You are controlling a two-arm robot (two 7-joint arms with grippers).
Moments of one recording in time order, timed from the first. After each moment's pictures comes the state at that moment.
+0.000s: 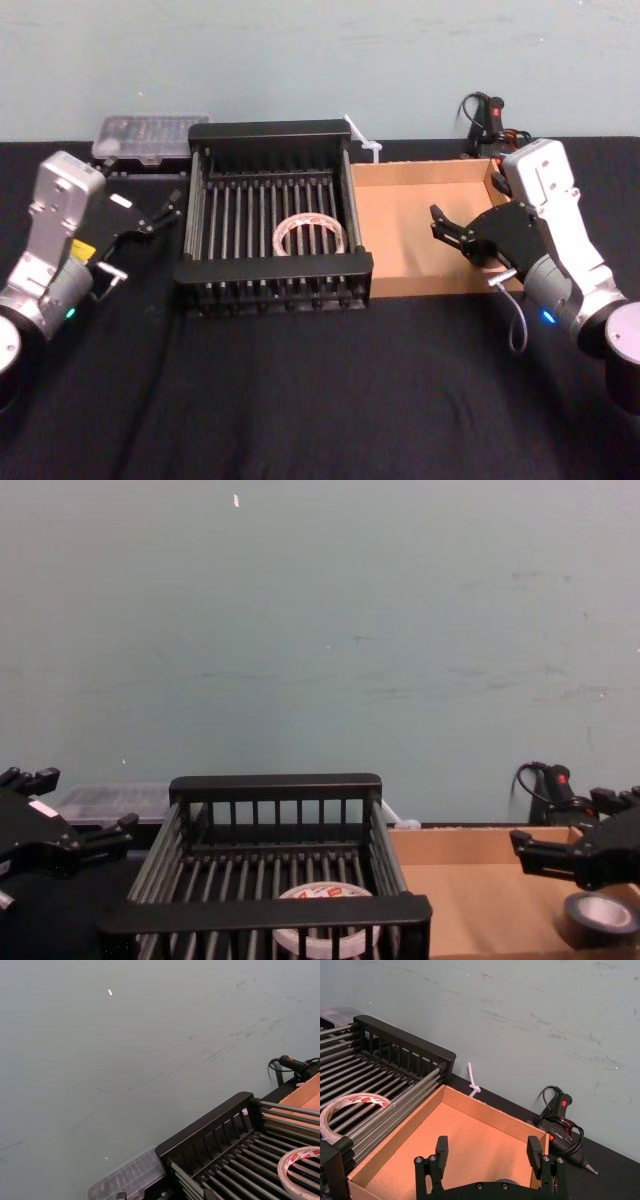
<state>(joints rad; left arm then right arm) -0.20 0.60 0.45 -1.41 -0.25 -0.12 0.03 0.12 0.35 -0.32 -1.57 0.05 0.18 0.10</state>
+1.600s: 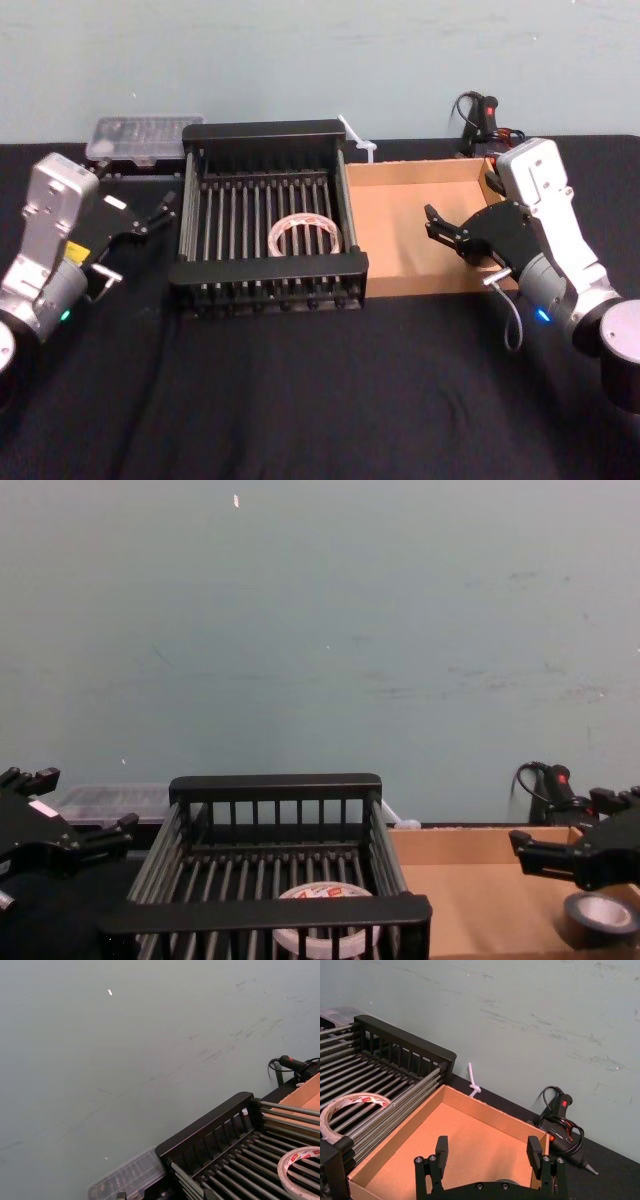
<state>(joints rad) -0.20 0.60 0.45 -1.41 -0.25 -0.12 0.03 0.12 0.35 -0.32 -1.57 0.05 0.17 0.10</state>
